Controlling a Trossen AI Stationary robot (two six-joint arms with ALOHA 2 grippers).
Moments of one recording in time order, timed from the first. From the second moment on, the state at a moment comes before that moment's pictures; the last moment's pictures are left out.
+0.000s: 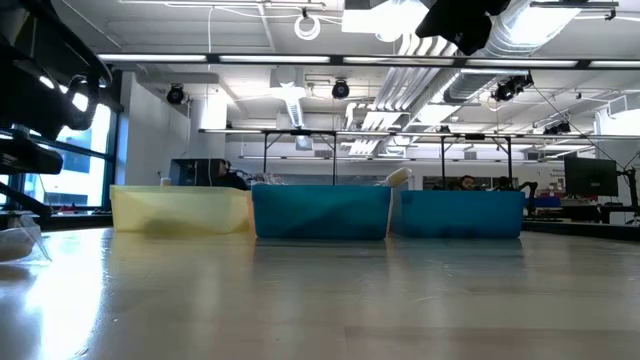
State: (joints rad) left arm -0.63 1.53 0.79 -0.67 0.16 -0.64; right arm 0.13 1.13 0.96 -0.41 0.14 0.31
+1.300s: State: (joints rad) left arm -0.41 1.51 0.84 -0.65 0.04 -0.27; right arm 0.13 1.08 0.96 -0.41 0.10 0.35
